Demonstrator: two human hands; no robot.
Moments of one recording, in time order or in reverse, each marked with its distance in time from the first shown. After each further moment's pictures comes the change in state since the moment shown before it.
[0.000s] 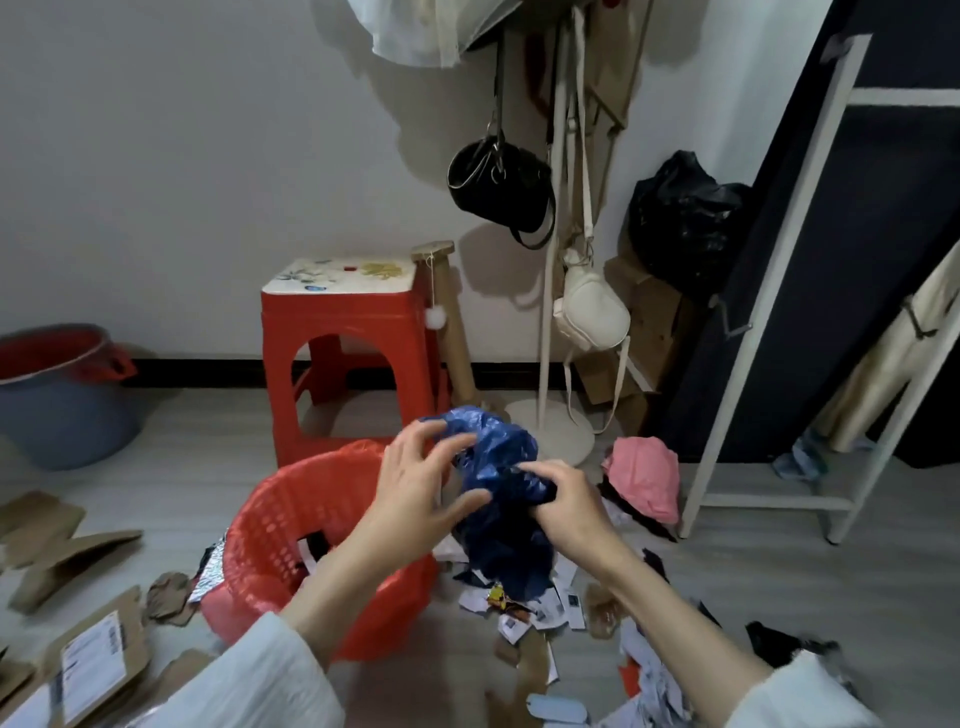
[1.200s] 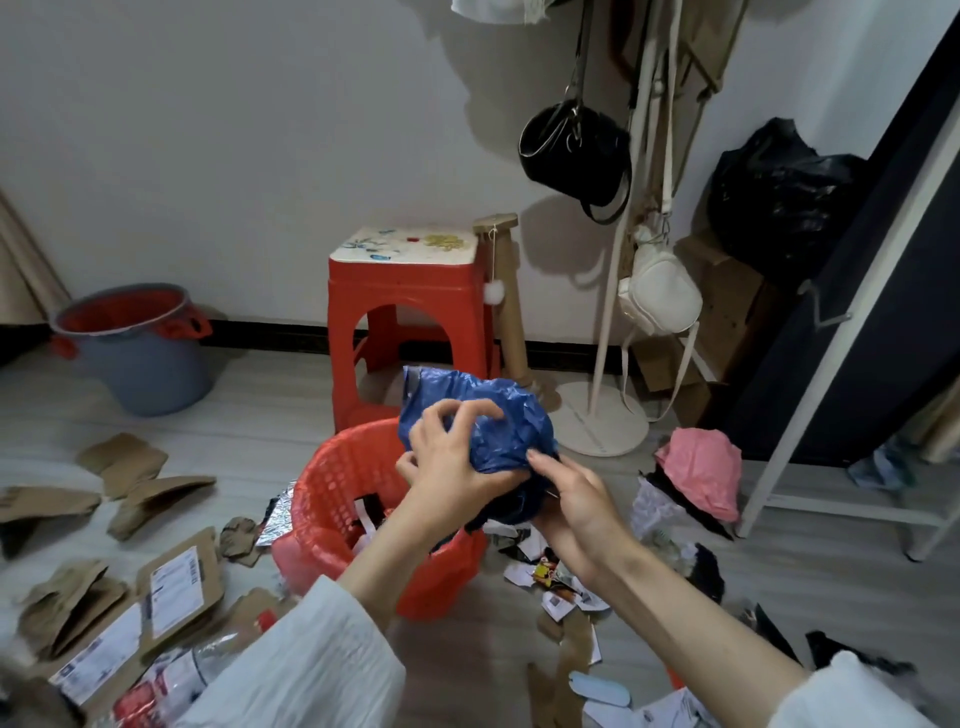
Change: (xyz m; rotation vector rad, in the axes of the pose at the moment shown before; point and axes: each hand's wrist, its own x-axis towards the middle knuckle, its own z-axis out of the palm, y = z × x) left_hand -0.017 -0.005 -0.017 -0.119 0.027 -0.337; right_hand -0.015 -0.039 0.053 0.969 -0.142 0.326
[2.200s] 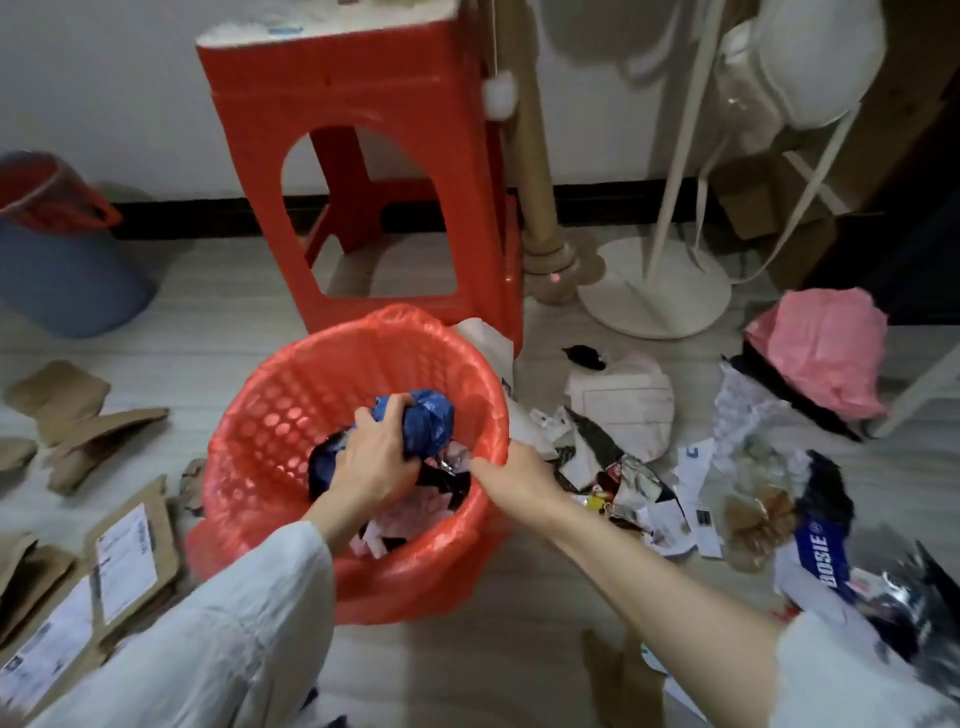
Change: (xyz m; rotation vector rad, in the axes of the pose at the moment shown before) left_hand 0.103 -0.245 0.115 0.435 -0.236 -0.268; right_hand 0.187 0.162 -0.032 -0.931 0.044 0.259
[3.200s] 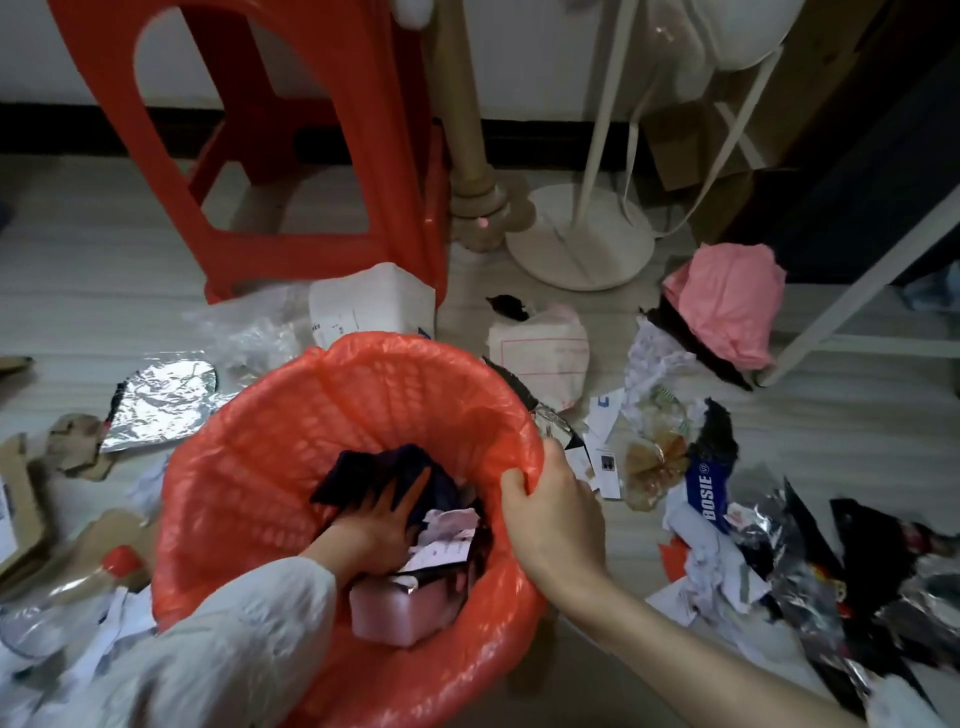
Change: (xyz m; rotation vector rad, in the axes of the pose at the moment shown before) left_hand -0.054 0.021 0.139 0.356 -0.692 0.180; right_hand -0.078 0.075 -0.059 -0.179 0.358 0.012
